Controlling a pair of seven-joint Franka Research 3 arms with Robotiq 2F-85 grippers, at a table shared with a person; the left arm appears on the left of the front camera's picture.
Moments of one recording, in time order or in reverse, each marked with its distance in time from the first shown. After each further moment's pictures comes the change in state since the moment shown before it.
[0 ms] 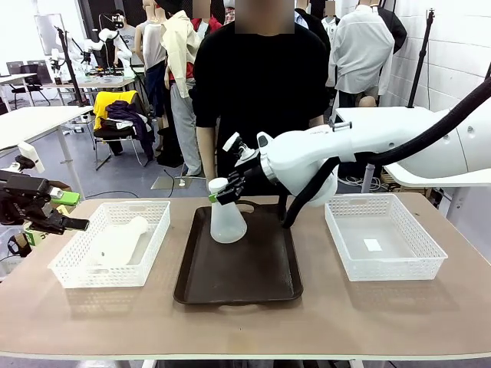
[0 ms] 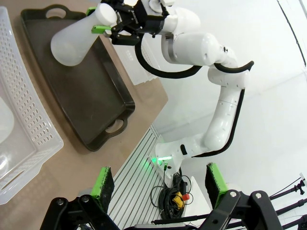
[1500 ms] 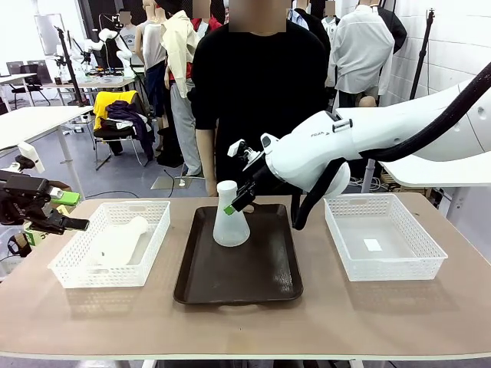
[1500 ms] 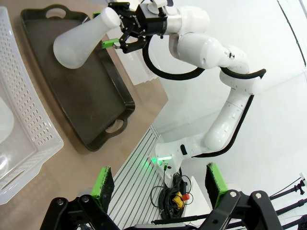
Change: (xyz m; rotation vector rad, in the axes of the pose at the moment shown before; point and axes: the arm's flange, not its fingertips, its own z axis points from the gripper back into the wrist) left arm 0.000 0.000 0.000 0.000 0.000 0.000; right arm -0.005 0.003 0.017 -0.024 0.220 -0.076
